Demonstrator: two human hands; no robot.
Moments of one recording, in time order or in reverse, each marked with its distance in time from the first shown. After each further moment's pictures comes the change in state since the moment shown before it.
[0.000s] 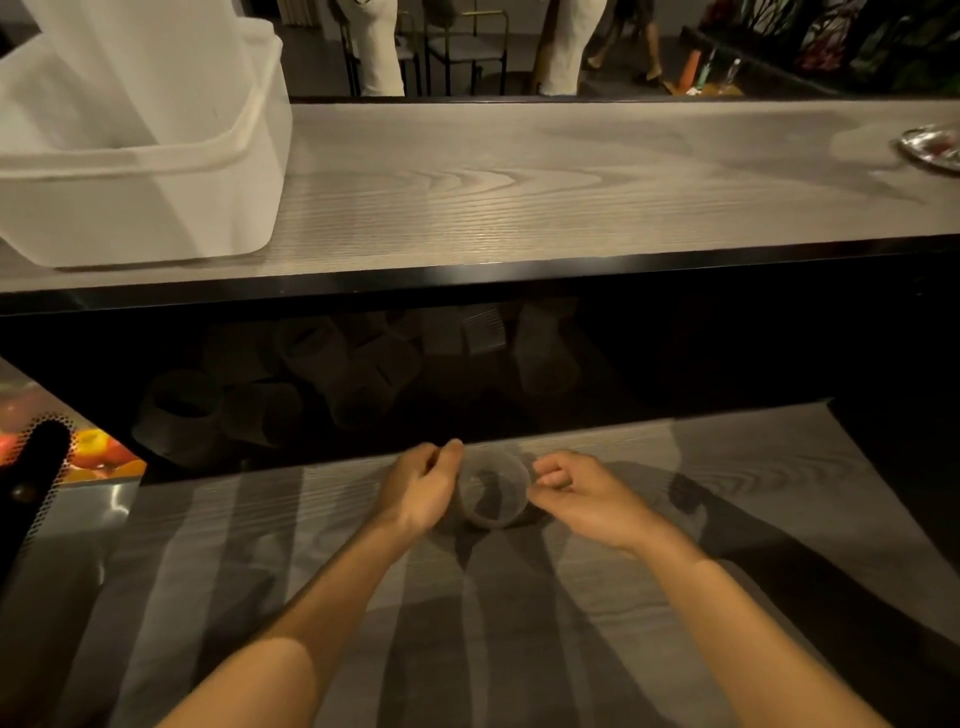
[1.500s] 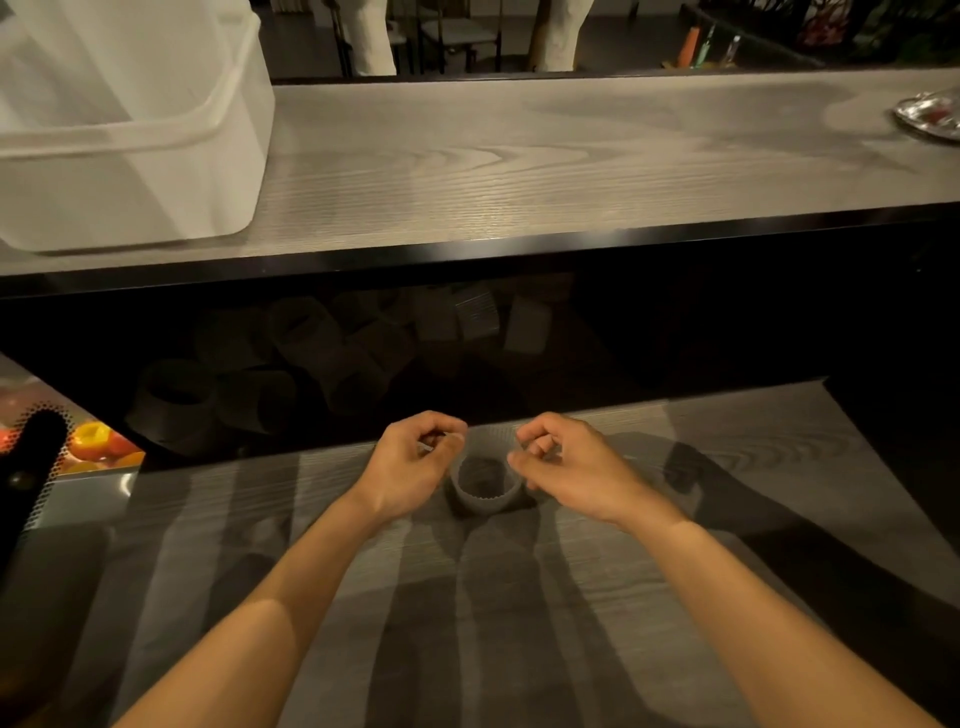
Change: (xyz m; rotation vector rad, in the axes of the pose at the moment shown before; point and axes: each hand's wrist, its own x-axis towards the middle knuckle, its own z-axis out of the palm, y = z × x) left_hand -0.013 0.013 -0.020 -0.001 -0.140 0.246; right_hand -0.003 -0.010 -0.002 -0.018 0.095 -0.172
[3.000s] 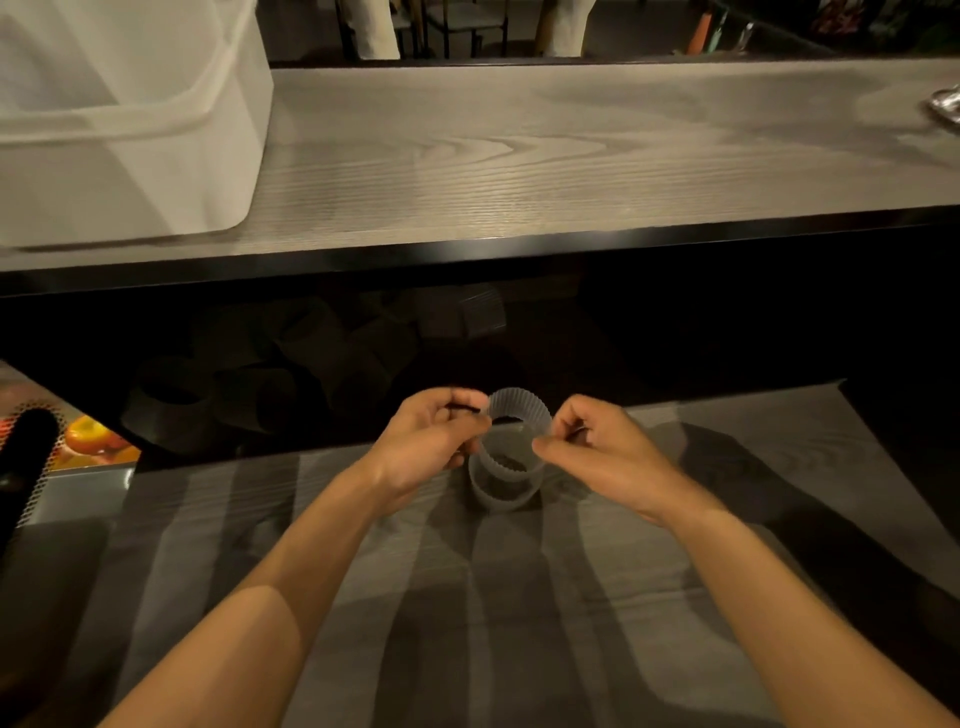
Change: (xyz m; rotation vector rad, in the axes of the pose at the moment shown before) left_hand 0.019 0.024 -0.003 -0.322 -0.141 -0.134; right_hand 0.007 -0.003 -0.021 0.072 0.059 -0.051
